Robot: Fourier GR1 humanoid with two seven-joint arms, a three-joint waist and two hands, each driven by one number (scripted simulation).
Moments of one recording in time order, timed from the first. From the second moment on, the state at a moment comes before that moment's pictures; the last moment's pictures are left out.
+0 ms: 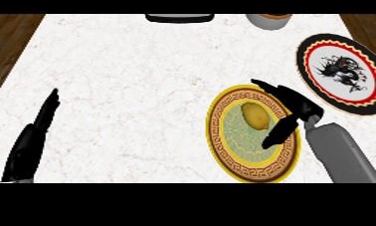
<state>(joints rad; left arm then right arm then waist) 0.10 0.35 0.03 -1.49 -0.12 0.09 -0.14 -0.36 -0.36 0.23 -1.18 0.26 0.43 0.22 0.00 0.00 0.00</state>
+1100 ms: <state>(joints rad) 0.09 0.32 0.11 -1.51 -0.15 0.03 -0.12 -0.36 -0.74 0.00 -0.83 0.47 0.38 -0.22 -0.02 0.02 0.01</state>
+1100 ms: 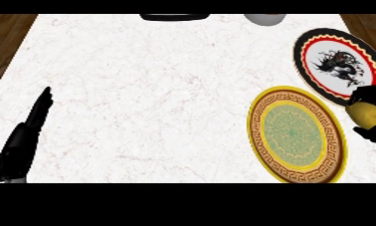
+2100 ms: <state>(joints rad) 0.07 0.31 0.09 -1.50 -0.16 0.02 -0.14 -0.41 -1.11 -0.35 -0.45 0.40 0.01 -0.79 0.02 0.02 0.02</state>
